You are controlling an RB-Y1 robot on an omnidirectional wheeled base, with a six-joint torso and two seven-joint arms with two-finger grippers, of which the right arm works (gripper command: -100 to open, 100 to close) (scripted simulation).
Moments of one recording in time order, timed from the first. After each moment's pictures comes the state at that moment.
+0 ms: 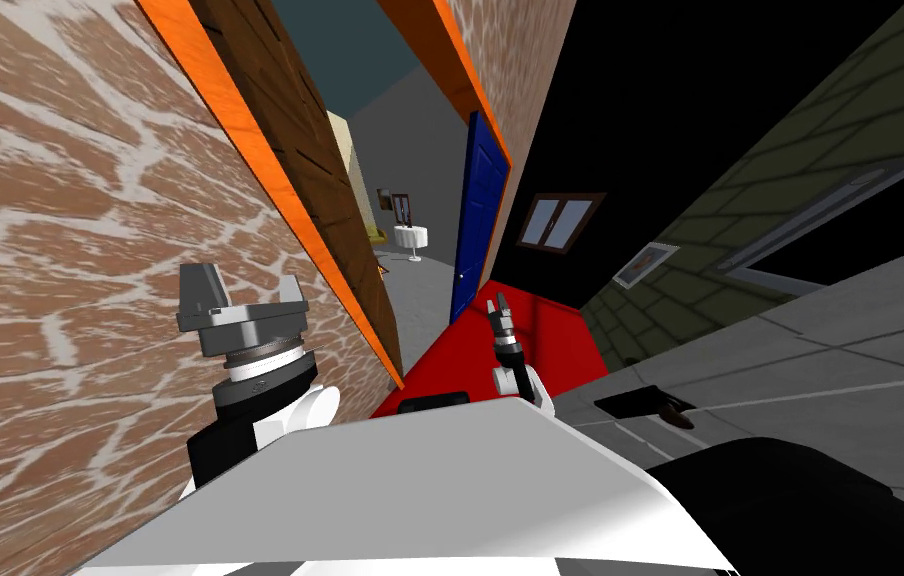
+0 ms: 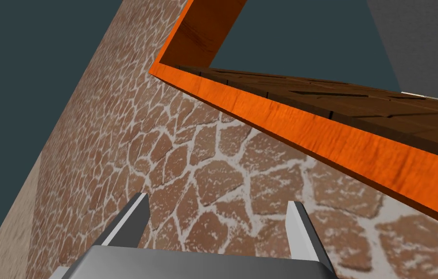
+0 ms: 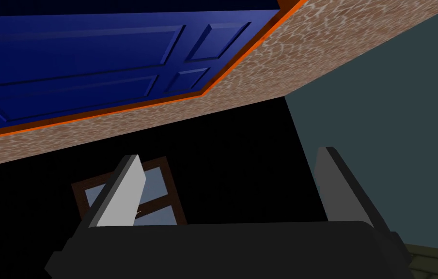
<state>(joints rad) 0.39 -0.09 0.03 -1.99 0.13 -0.56 -0.12</state>
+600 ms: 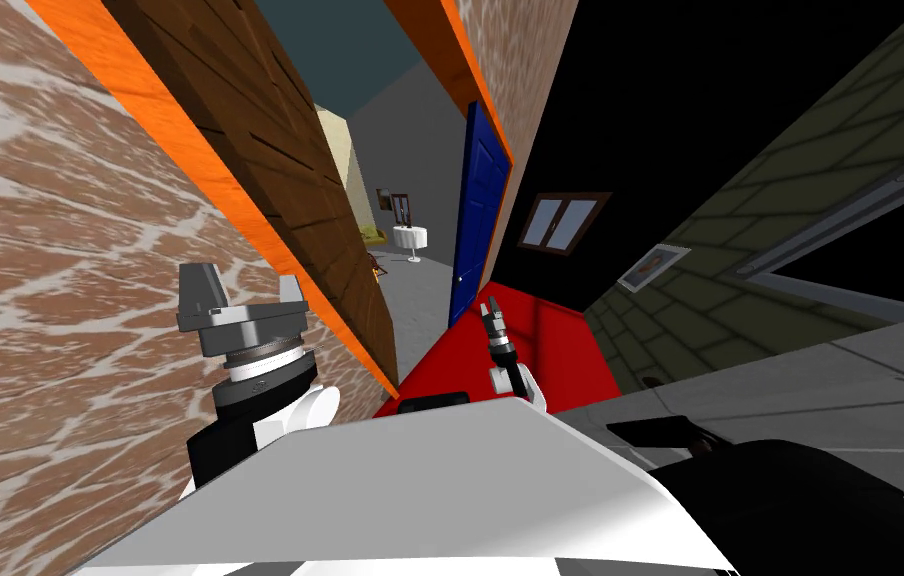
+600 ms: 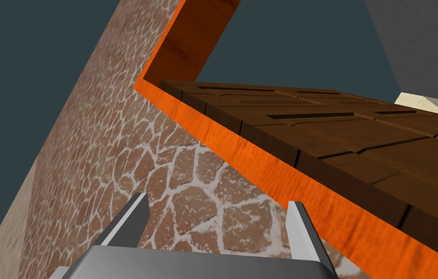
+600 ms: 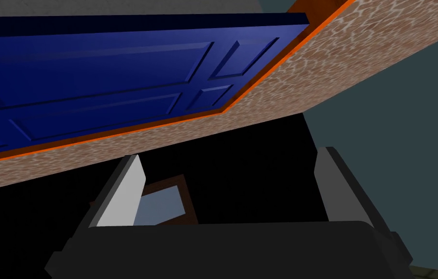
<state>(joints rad) 0.35 -0.11 0.05 -1.87 0.17 -0.60 -0.16</state>
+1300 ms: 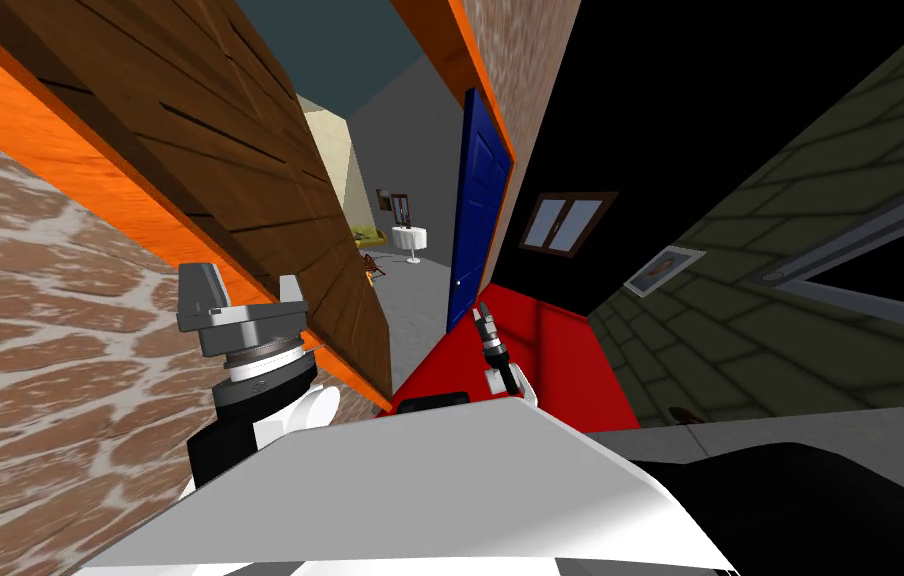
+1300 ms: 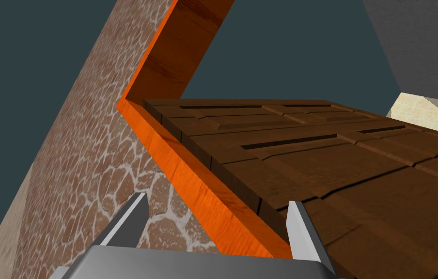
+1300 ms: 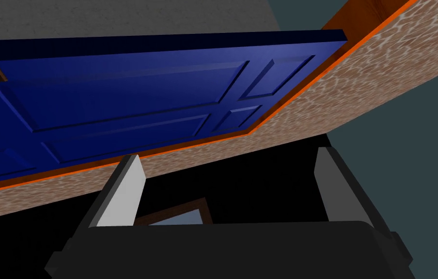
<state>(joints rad) 0.30 -0.12 0.08 -1.72 0.23 -0.66 -0.21</state>
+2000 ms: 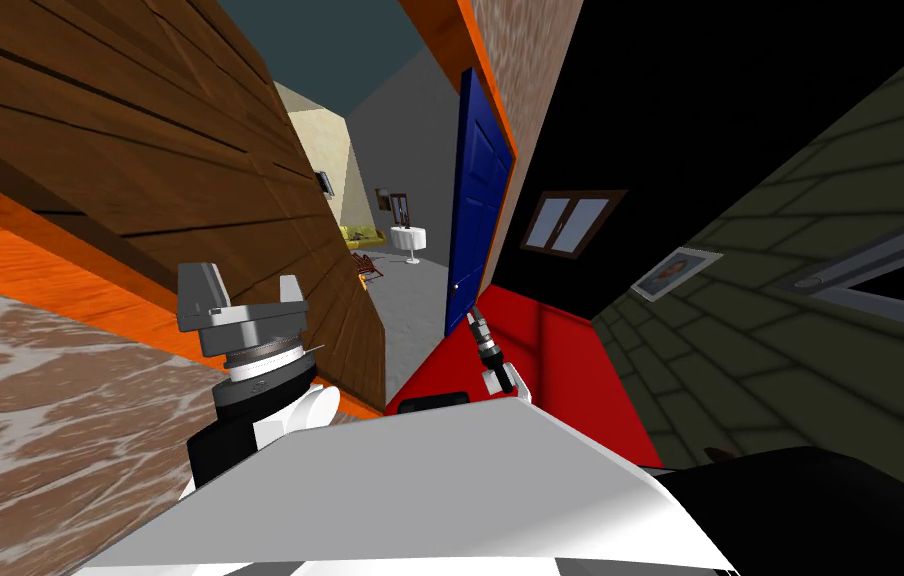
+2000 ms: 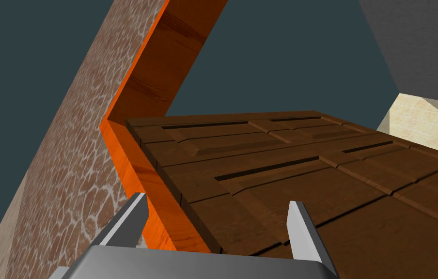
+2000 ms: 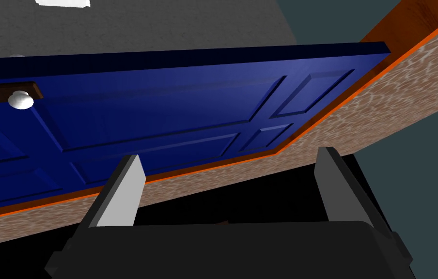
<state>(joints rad) 0.24 -0.14 0.11 -1.59 0.28 -0.71 -0.26</state>
